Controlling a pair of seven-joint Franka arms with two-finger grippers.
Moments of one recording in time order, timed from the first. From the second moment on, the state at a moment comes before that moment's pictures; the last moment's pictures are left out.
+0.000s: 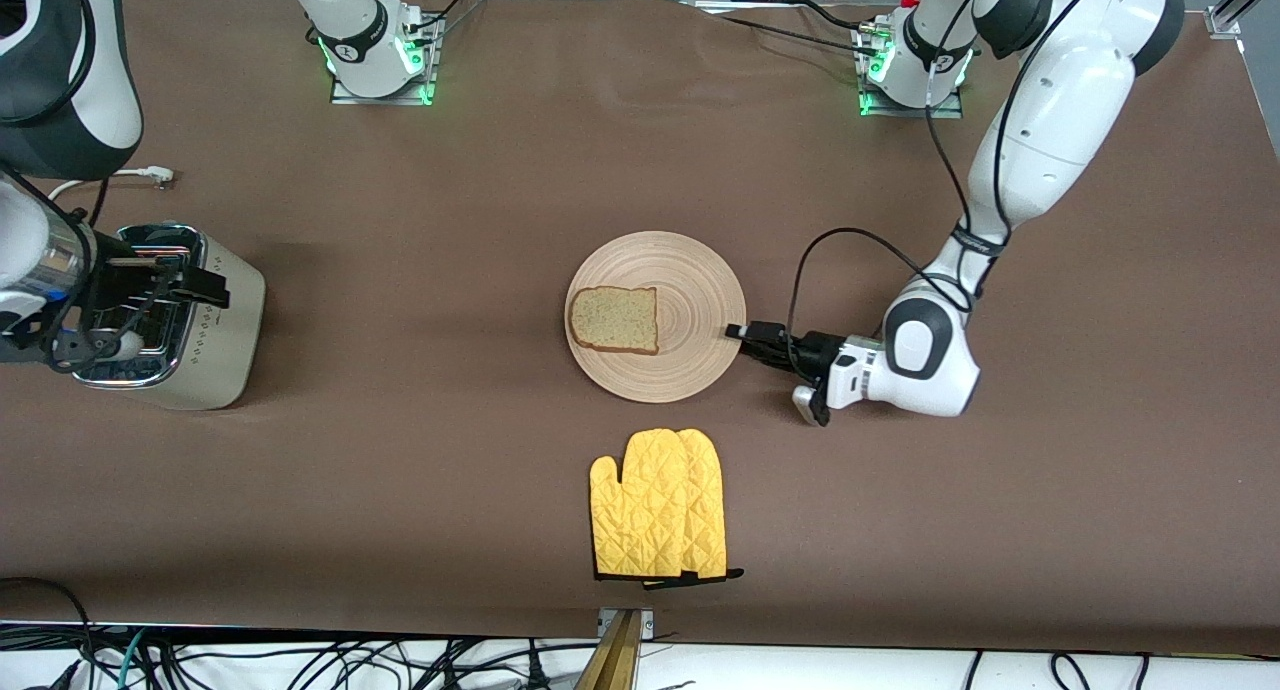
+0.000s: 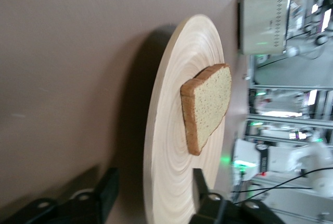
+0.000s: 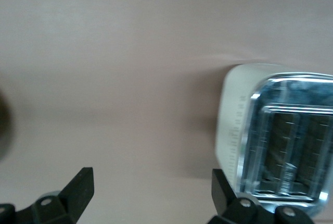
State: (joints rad) left arm -0.02 0.87 -0.21 -1.58 -0.97 1.92 0.81; right arm 0.01 0.29 0.01 -1.50 0.04 1.66 -0.04
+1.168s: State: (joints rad) left arm 0.05 0.36 -0.15 -1.37 0.08 1.67 0.65; right arm 0.44 0.57 0.02 -1.51 0.23 2.04 0.28
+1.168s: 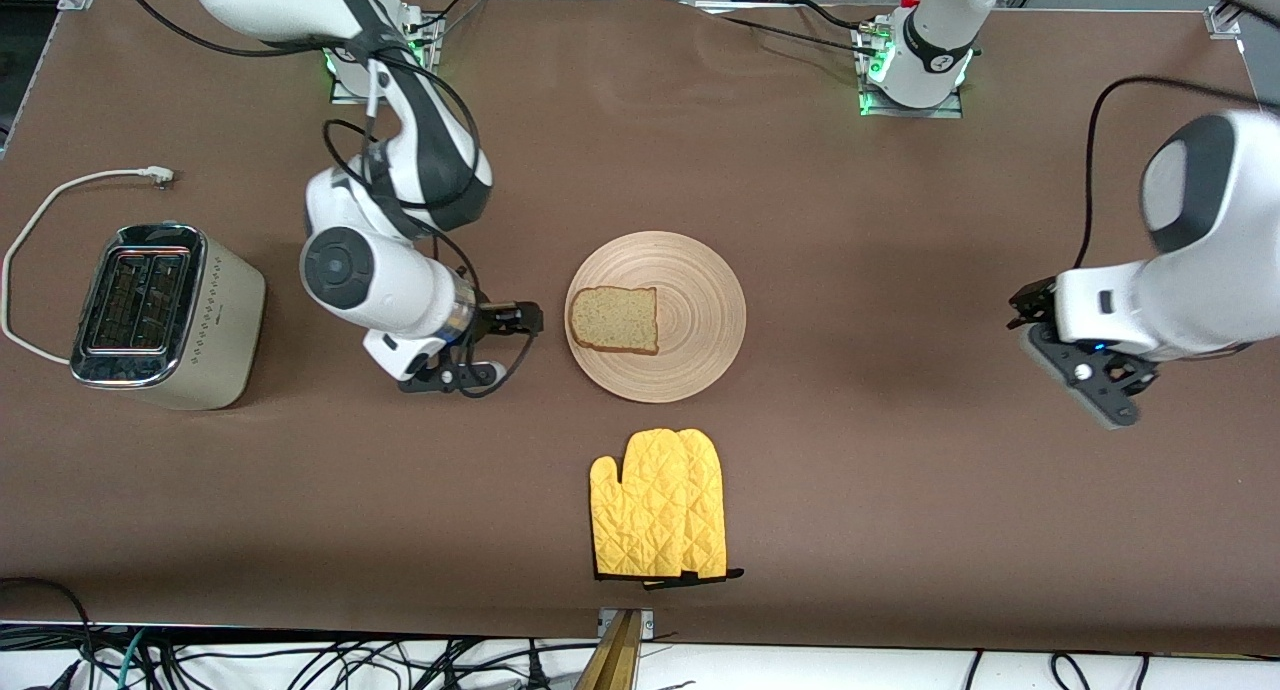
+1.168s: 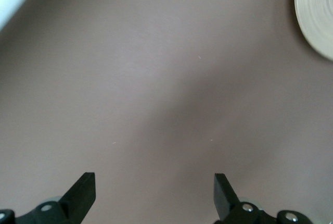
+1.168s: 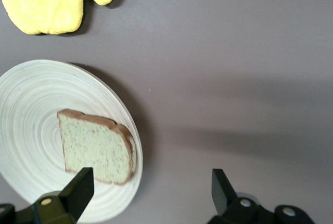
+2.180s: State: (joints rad) left arm -0.13 0.05 0.06 -1.62 0.05 1.71 0.00; right arm 0.57 0.71 0.02 -1.51 0.23 2.22 0.35
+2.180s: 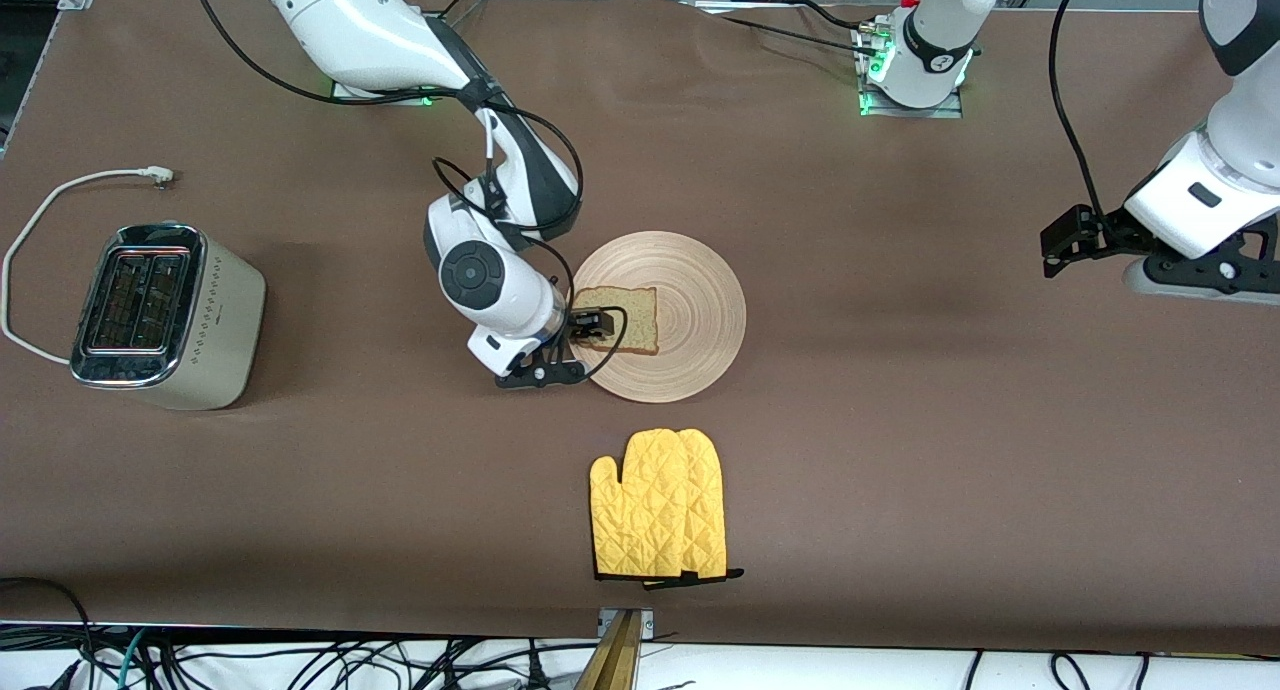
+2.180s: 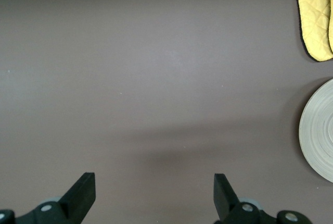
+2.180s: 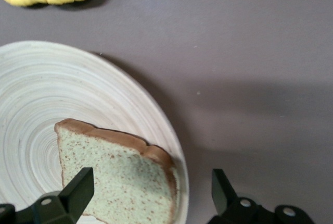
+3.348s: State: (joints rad) left arm -0.13 0.02 0.06 -1.65 0.04 1.70 0.03; right arm 0.63 0.74 0.02 -1.51 0.14 2.23 0.44
